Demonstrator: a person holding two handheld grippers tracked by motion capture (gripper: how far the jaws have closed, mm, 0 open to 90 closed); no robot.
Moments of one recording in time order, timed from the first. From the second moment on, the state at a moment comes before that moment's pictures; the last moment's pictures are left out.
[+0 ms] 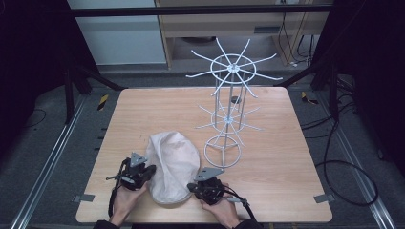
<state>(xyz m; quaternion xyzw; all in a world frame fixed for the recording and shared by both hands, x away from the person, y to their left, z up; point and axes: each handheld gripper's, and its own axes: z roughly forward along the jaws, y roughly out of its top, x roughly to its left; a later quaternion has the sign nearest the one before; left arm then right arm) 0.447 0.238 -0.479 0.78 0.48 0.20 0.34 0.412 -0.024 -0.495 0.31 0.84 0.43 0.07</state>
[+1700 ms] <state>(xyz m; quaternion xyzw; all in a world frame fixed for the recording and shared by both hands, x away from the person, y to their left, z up) 0.430 0.254 -0.392 0.74 0.48 0.21 0.43 0.435 -0.222 -0.465 0.49 0.72 0.40 0.28</state>
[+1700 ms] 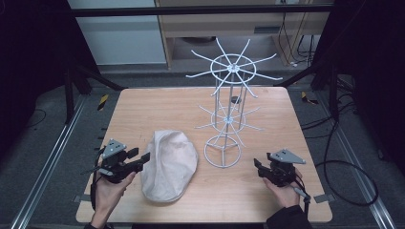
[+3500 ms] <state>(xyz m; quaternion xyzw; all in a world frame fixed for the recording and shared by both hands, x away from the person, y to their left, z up) 0.487 0.207 -0.431 0.77 0.53 0.17 0.31 0.444 -0.246 -0.476 0.52 0.72 0.37 0.29</state>
